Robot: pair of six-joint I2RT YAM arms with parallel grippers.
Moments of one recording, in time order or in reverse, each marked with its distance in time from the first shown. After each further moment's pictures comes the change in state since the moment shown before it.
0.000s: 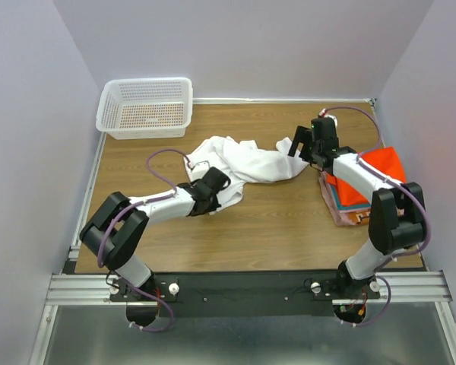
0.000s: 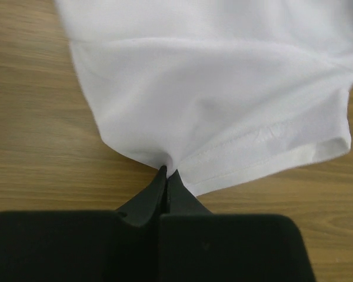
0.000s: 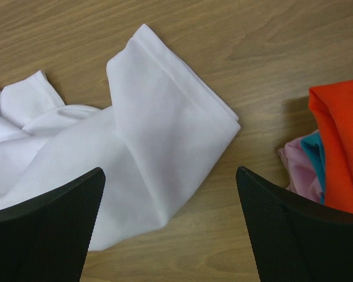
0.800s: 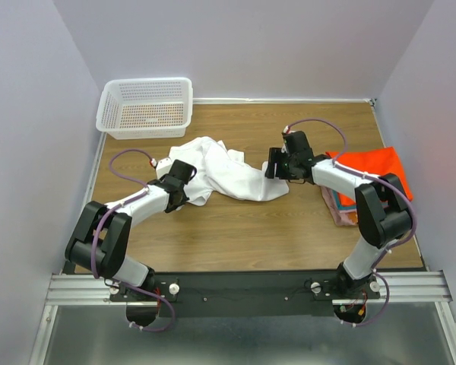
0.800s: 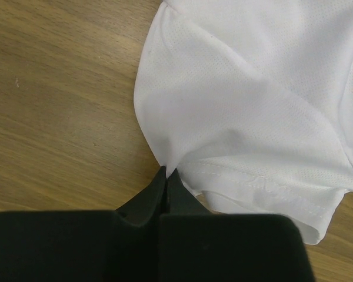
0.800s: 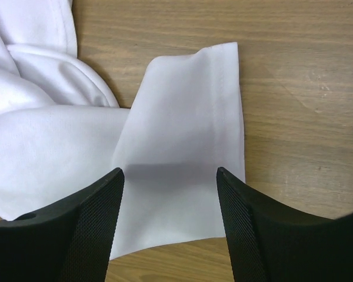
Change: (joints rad) left arm 0.312 -0.116 -0.093 -0.071 -0.095 0.097; right arm 0.172 0.109 -0.024 0.001 -0.176 -0.049
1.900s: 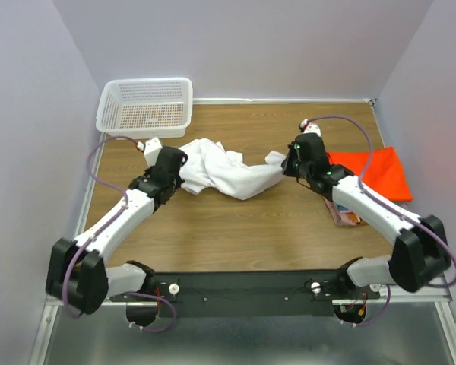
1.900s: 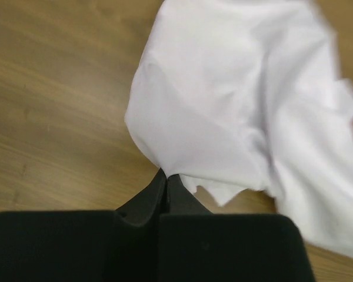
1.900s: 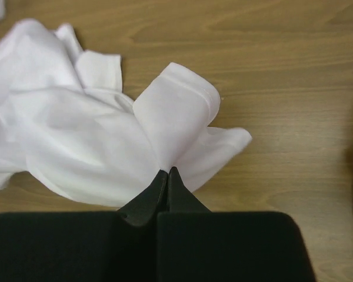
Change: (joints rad) left arm -0.002 -0.226 0.094 -0.074 -0.046 0.013; right arm 0.089 -0.318 -0.094 -0.029 0.208 0.082
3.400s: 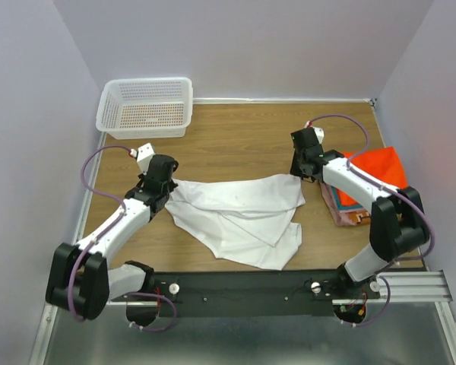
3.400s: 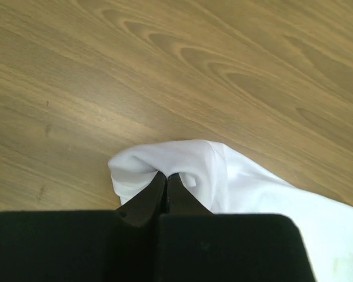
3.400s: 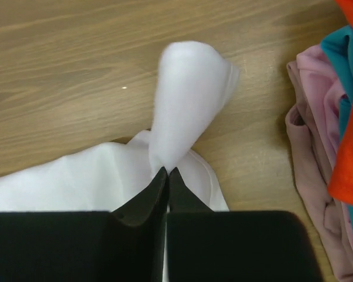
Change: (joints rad) left arm 0.072 -0.109 -0.152 0.200 -0.001 0.083; right arm -0.085 0.159 0.128 -0.222 0.126 0.038
